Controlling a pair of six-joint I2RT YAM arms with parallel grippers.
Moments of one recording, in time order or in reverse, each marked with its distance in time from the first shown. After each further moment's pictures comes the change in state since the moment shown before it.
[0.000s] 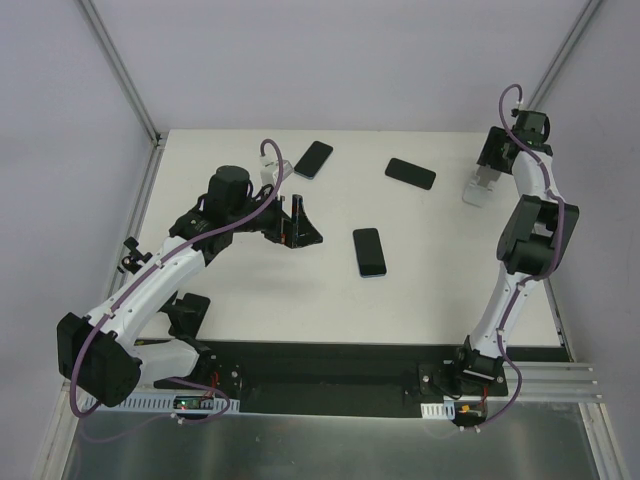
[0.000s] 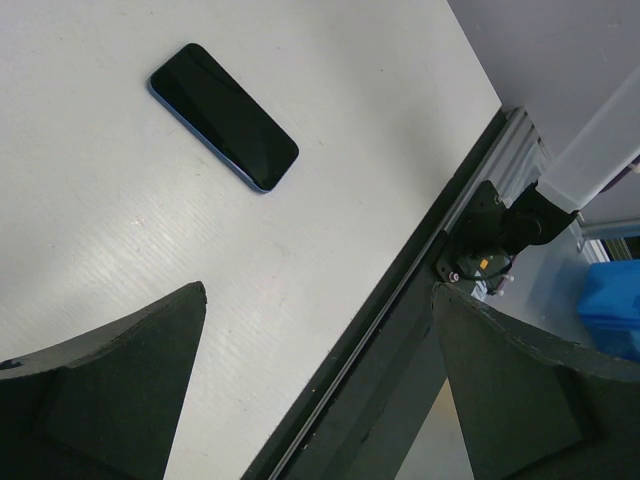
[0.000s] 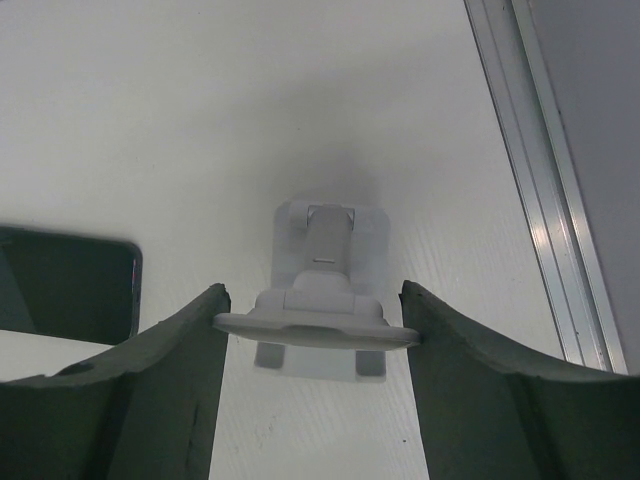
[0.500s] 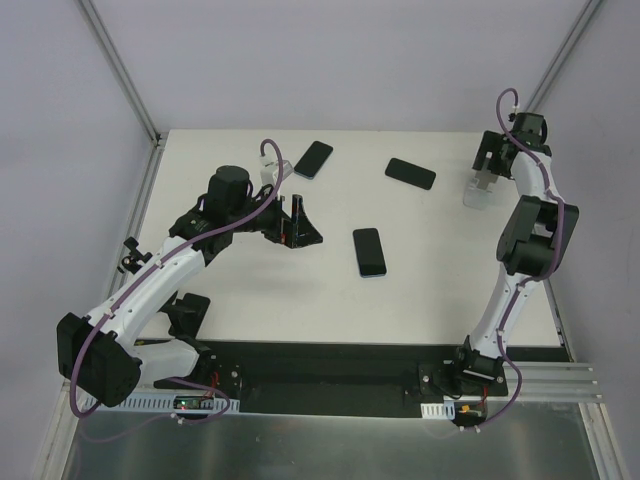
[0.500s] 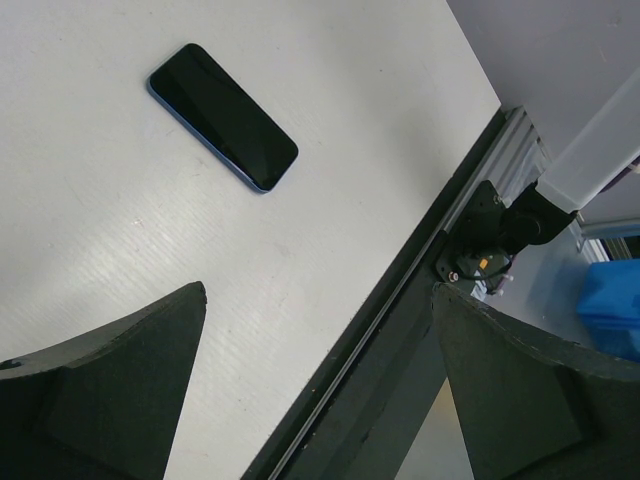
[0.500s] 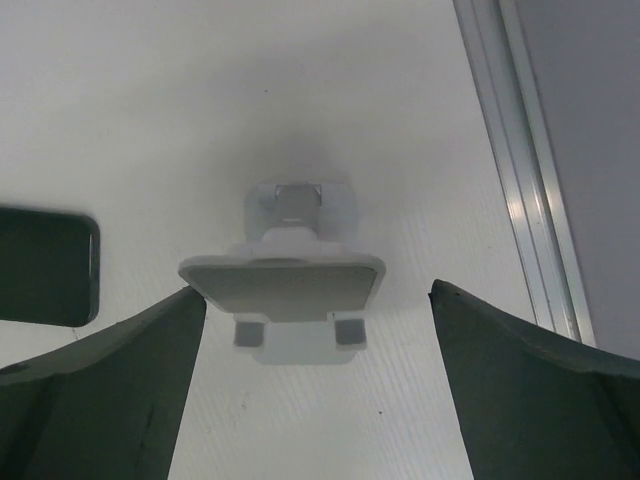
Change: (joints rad) left arm 0.000 0.000 0.000 0.000 0.001 0.000; right arm -0.002 -0.005 -0.023 -0.035 0.027 -0.042
